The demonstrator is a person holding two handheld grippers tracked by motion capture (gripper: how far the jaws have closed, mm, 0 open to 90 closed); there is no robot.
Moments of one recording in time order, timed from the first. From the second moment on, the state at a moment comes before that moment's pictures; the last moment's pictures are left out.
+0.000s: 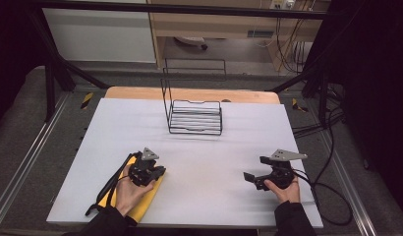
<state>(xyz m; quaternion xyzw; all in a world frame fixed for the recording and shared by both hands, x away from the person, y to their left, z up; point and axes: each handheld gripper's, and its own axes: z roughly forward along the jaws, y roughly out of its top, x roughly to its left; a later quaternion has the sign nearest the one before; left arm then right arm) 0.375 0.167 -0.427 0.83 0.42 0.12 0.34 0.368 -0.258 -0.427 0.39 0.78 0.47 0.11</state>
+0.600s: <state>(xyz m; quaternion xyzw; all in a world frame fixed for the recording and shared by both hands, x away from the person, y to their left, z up) 0.382 0.099 -0.431 0.85 0.37 0.11 0.36 0.367 -0.251 -0.426 0.38 0.79 0.47 0.11</state>
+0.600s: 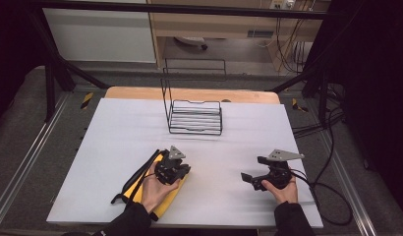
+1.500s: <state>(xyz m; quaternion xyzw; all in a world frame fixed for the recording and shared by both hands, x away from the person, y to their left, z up) 0.362 0.261 -0.419 0.84 0.41 0.13 0.33 0.368 -0.175 -0.423 0.38 0.80 0.45 0.13</state>
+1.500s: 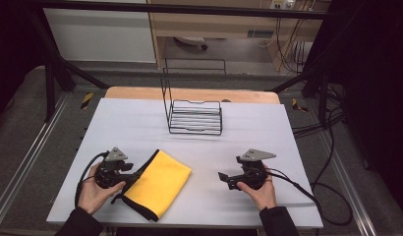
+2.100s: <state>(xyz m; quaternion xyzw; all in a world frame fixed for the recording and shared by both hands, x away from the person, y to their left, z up) 0.346 0.278 -0.423 0.83 0.42 0.10 0.35 0.379 -0.076 -0.447 0.38 0.81 0.44 0.09</state>
